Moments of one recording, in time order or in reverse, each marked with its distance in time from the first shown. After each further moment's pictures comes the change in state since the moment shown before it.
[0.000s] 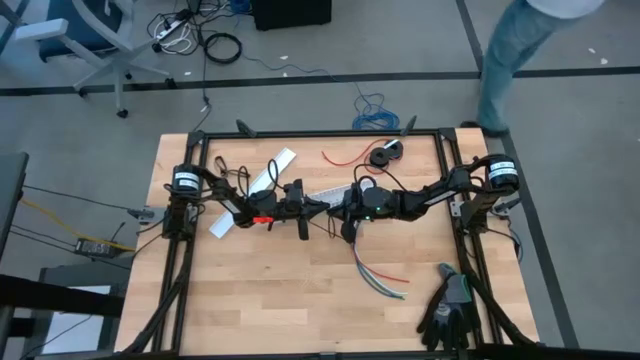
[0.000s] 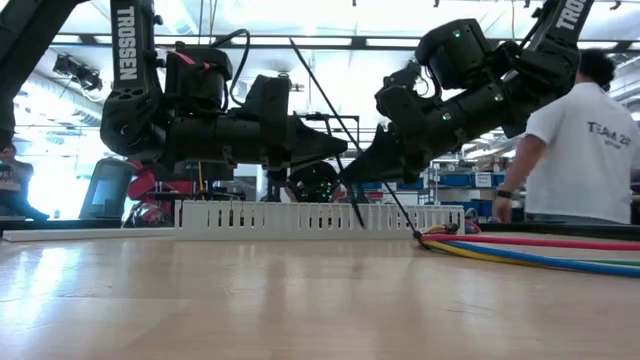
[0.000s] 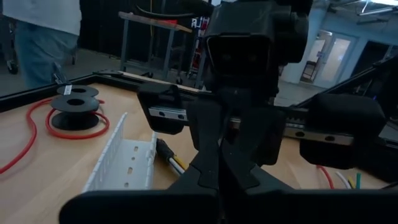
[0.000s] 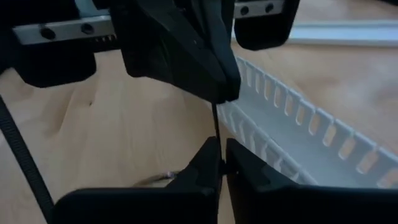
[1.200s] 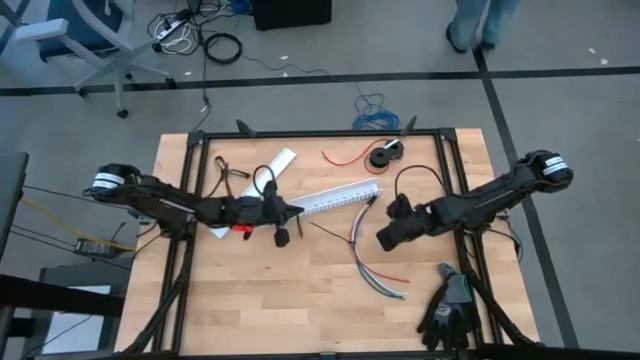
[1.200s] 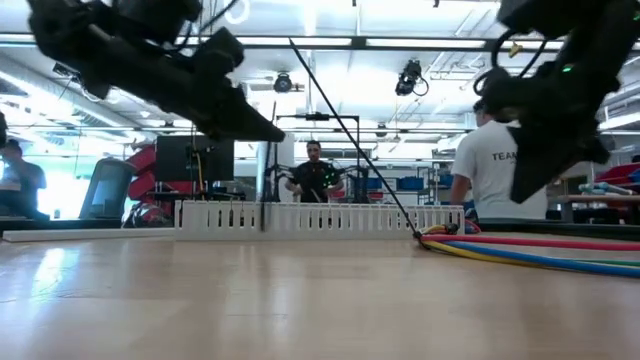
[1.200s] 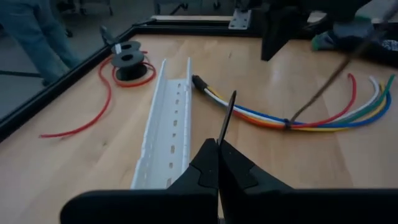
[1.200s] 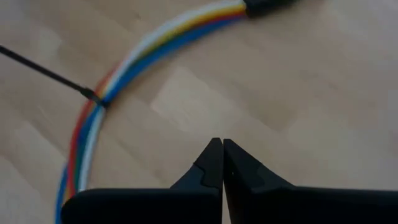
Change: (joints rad) left arm -0.156 -0.620 -0.115 -0.889 -0.283 0.144; right arm 0.321 -0.473 0.031 -1.298 0.259 0.929
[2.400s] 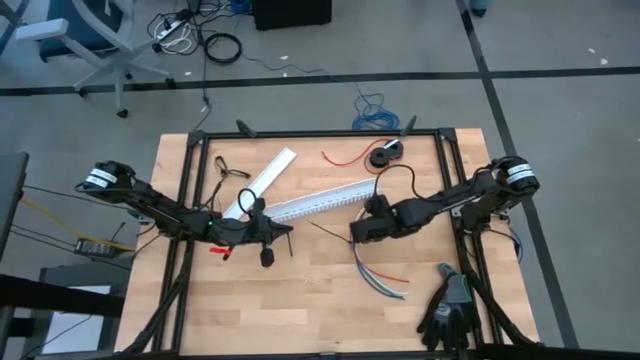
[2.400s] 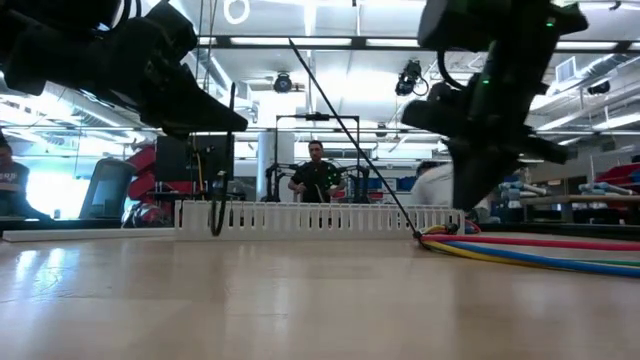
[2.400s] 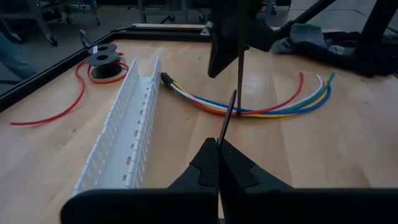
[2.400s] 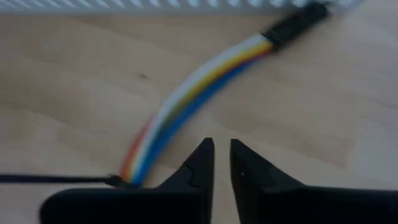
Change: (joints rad) left arm -0.241 -0.076 -0.123 0.077 -0.172 -0.088; right arm -0.086 0.348 0.283 -0.054 0.042 0.213
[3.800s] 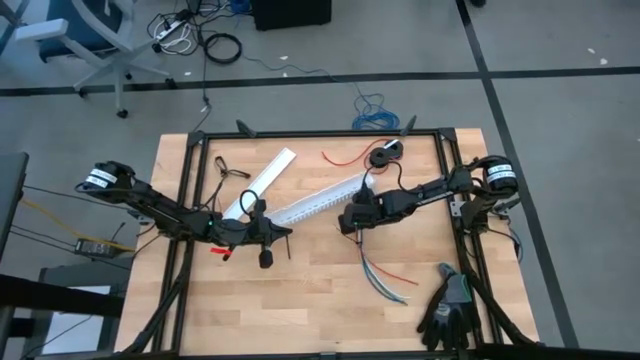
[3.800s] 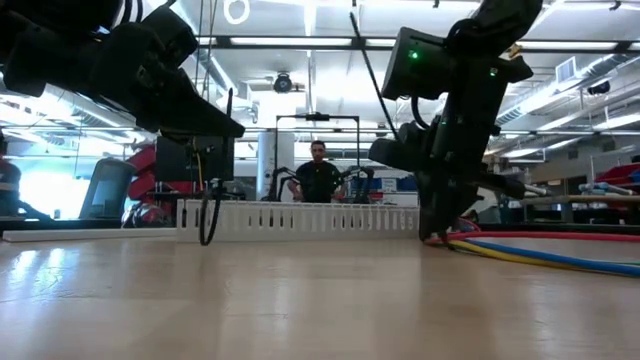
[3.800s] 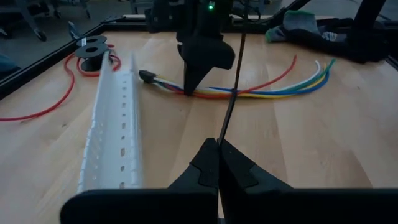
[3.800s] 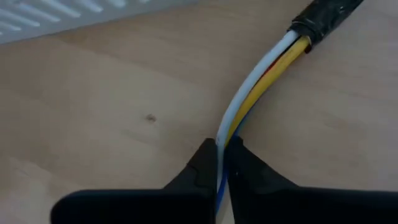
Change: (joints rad) left arm 0.000 0.001 0.000 -0.034 0.035 0.003; right arm -0.142 0.184 0.003 0.152 -0.179 -0.105
